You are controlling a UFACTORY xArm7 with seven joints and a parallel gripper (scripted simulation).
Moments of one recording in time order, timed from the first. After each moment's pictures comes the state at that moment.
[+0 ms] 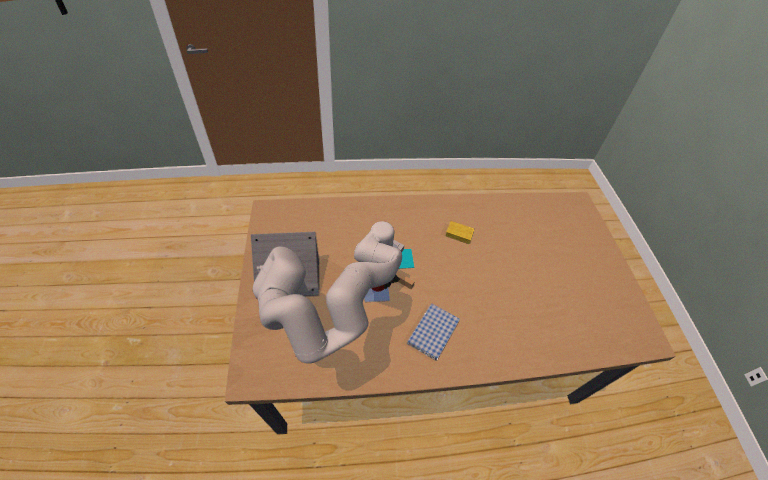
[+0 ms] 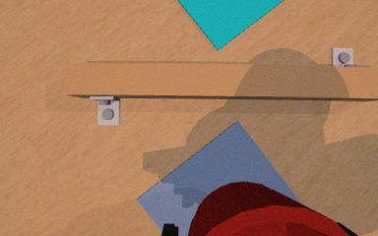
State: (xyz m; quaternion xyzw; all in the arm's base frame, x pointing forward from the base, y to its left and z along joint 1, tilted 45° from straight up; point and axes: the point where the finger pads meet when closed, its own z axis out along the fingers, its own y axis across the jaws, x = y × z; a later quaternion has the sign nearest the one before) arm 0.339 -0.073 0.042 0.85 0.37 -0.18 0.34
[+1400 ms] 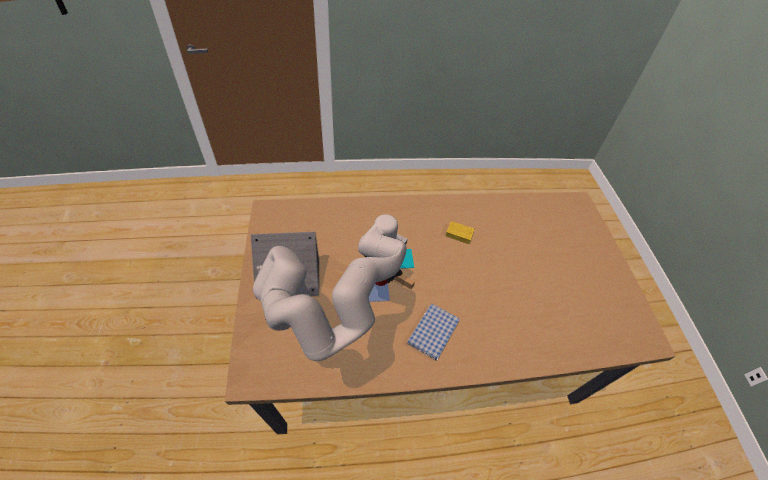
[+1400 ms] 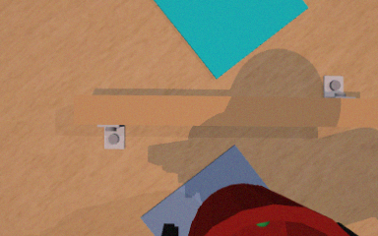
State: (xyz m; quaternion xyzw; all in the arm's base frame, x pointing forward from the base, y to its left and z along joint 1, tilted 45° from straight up) arm 0.352 -0.052 0.042 0.85 0.37 -0.18 0.34
